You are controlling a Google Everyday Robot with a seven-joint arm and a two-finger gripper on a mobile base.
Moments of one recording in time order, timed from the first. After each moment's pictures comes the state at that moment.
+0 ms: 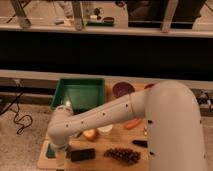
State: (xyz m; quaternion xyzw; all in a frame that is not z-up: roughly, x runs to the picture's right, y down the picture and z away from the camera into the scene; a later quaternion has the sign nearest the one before) arm -0.244 0.300 0.711 -0.35 -0.23 -0.15 0.90
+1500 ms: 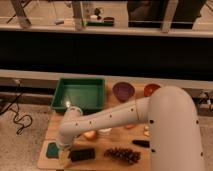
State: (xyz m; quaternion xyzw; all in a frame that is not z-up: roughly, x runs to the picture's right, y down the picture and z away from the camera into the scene) arm -0.243 0.312 0.743 -0.37 -0.27 -0.10 0.89
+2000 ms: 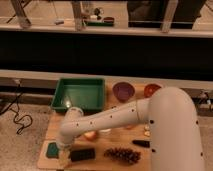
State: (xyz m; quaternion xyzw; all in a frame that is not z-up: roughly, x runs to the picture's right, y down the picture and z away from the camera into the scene) arm -0.243 0.314 0.745 -0.36 -0.27 -0.11 0.88
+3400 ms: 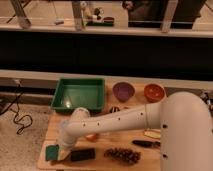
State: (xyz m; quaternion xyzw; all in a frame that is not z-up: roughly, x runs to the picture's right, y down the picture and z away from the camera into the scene) arm -0.243 0.300 0.724 -0.34 -0.34 -0.10 0.87
